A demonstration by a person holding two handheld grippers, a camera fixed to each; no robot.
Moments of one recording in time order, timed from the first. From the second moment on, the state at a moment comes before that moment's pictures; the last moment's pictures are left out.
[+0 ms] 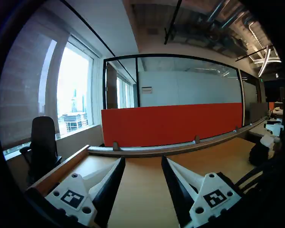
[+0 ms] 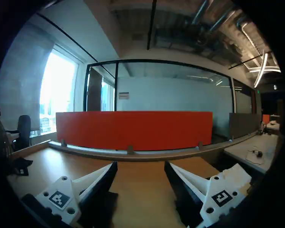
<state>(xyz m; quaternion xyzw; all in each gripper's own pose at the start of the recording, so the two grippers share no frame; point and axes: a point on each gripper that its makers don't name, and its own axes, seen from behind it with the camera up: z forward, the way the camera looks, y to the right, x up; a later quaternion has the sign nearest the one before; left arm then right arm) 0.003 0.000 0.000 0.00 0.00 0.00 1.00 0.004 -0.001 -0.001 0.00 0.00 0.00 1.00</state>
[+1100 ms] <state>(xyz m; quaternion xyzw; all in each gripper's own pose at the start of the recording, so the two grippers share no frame) 0.002 0.049 -0.004 -0.15 -0.08 0.07 0.98 0.013 -0.065 -0.015 0.15 -0.10 -0.06 0.98</state>
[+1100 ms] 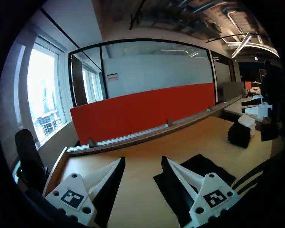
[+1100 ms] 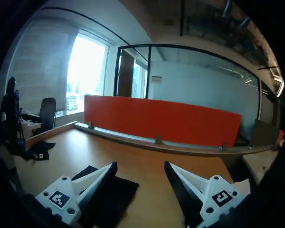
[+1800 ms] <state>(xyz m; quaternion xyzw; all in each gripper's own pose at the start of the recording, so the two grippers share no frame) -0.054 0.090 -0.023 -0.25 -0.15 0.07 0.95 -0.044 -0.094 -0.033 0.24 -0.18 -0.11 0.95</state>
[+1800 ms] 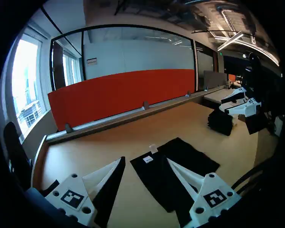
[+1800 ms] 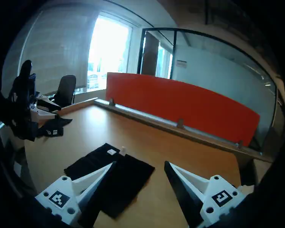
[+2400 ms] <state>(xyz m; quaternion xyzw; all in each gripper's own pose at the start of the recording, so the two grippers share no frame) -0.122 0.109 -0.034 -0.28 -0.20 0.10 0.93 -0.116 -0.106 -0.044 0.27 -0.23 -0.13 0.93</state>
